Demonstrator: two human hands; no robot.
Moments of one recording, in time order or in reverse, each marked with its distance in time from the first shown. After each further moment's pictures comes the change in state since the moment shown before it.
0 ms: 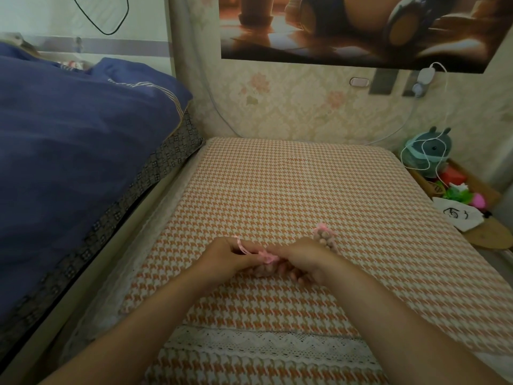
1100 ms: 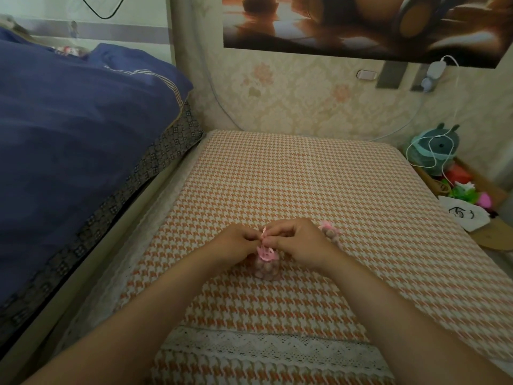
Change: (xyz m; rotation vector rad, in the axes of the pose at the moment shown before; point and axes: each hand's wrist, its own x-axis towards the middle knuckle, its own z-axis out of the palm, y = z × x) left_hand 0.030 0.013 0.001 0.244 -0.007 -0.132; right_hand 0.024 0.000 -0.002 0.036 -0.040 -0.676
